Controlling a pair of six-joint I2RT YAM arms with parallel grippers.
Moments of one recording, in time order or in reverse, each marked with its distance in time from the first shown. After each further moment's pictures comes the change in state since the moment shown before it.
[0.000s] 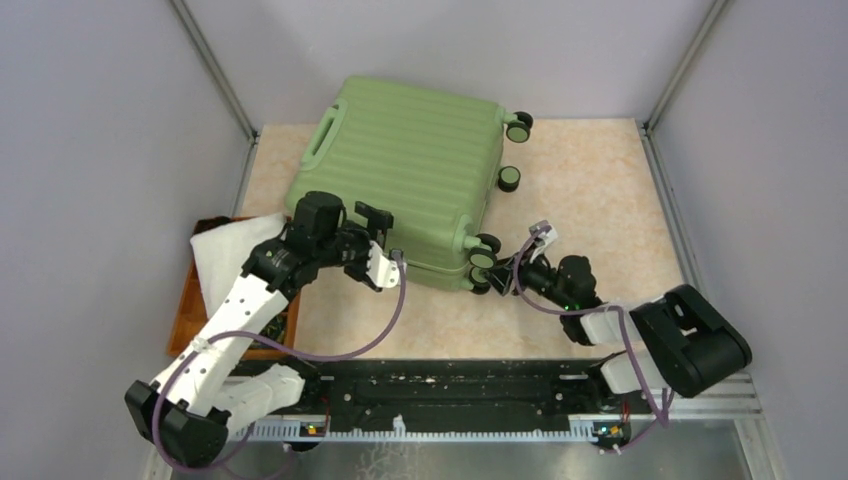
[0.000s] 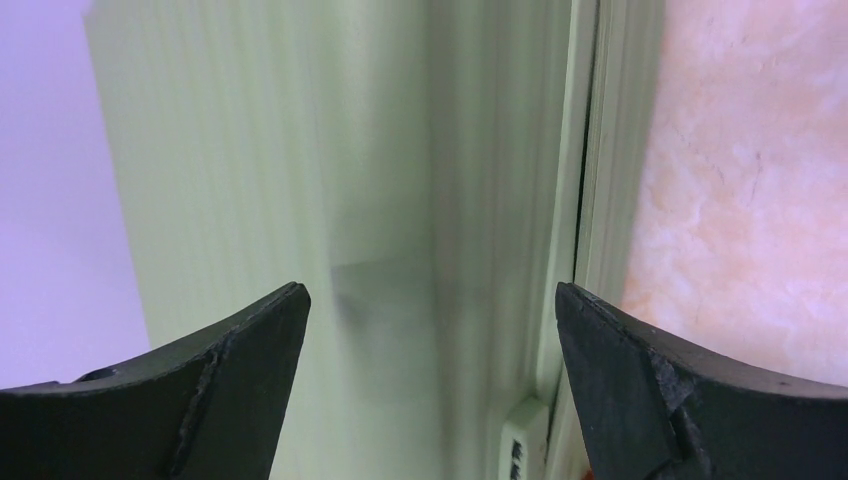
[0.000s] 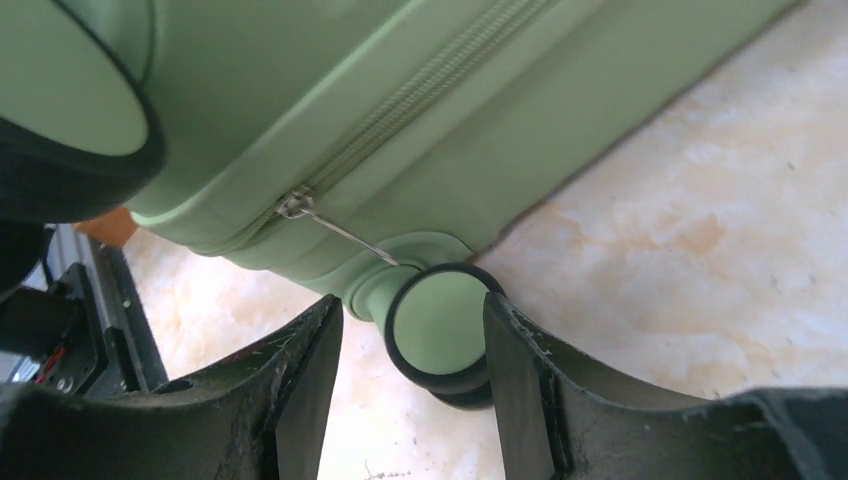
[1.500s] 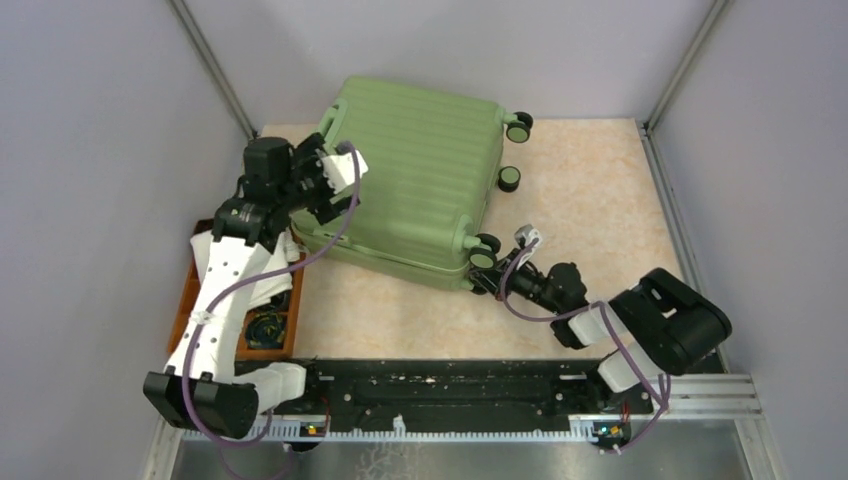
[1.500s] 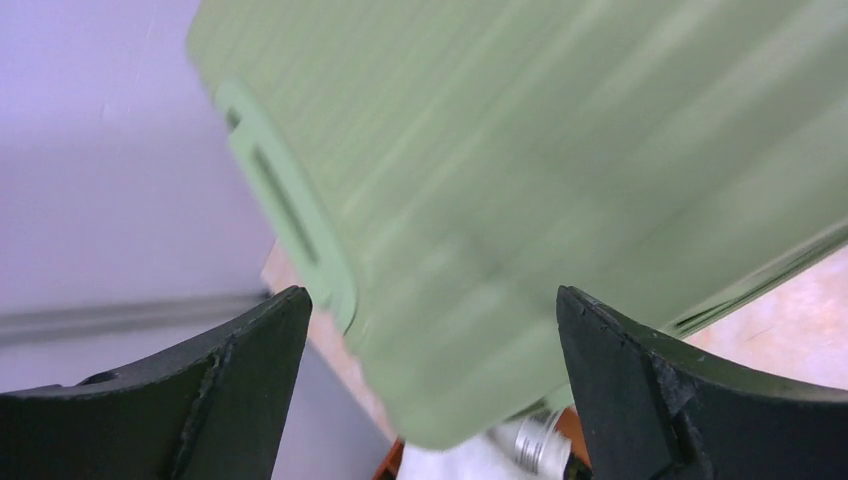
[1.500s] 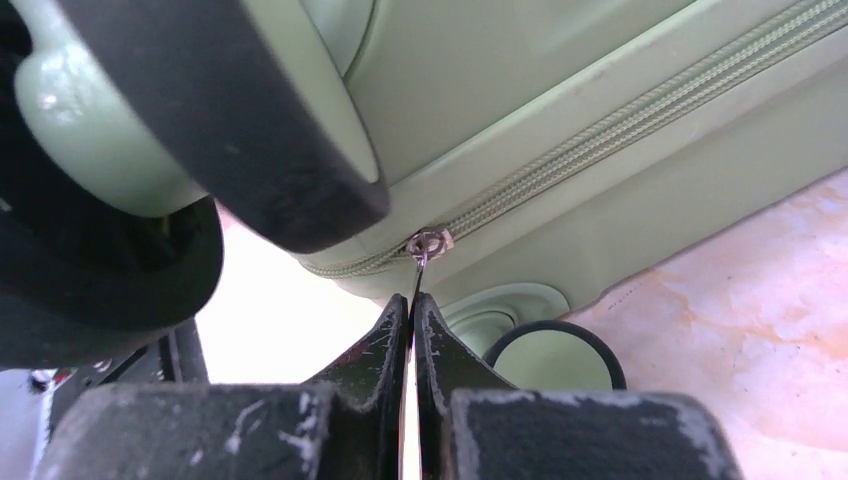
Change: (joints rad) left arm 0.254 0.177 0.317 0.024 -0.103 -0.491; right arm 0.107 0.196 0.012 0.355 -0.070 0.000
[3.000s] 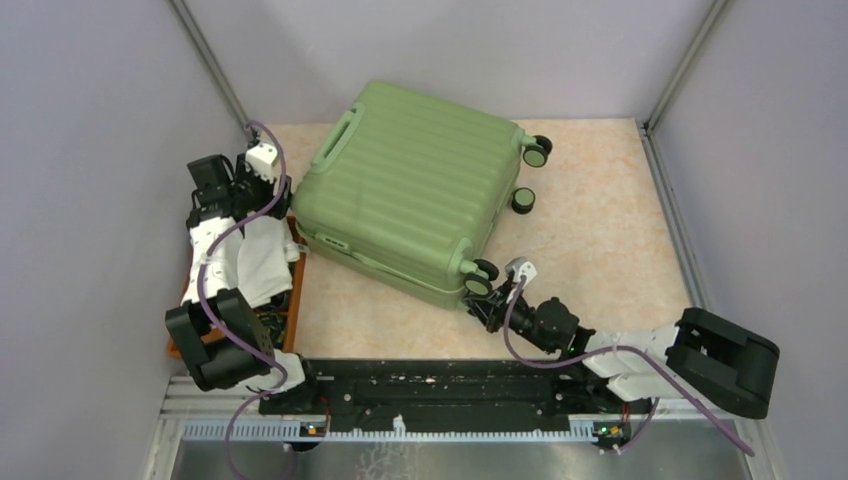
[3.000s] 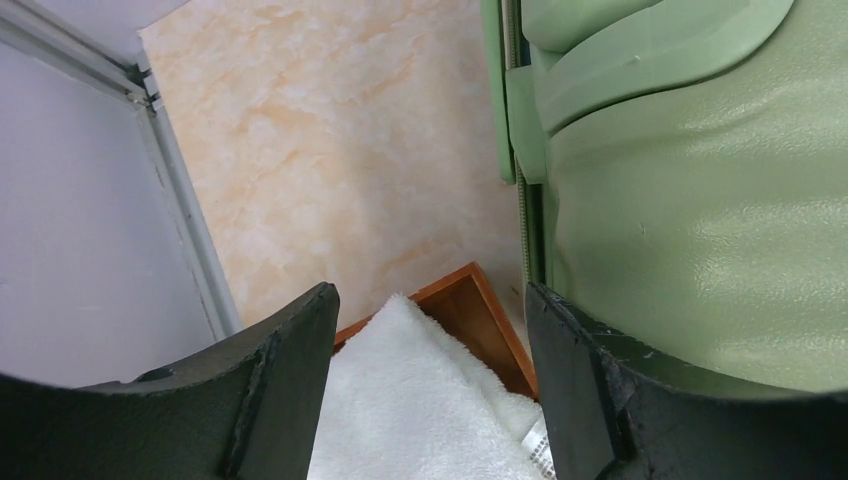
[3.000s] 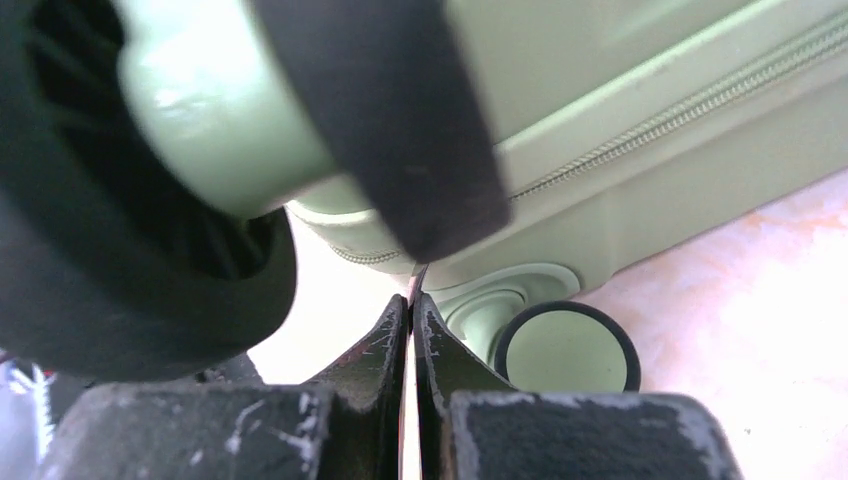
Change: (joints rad) left arm 0.568 0.238 -0.208 0.359 0.278 -0.308; right arm 0.492 -0.351 -0.095 -0.328 0.639 -0.074
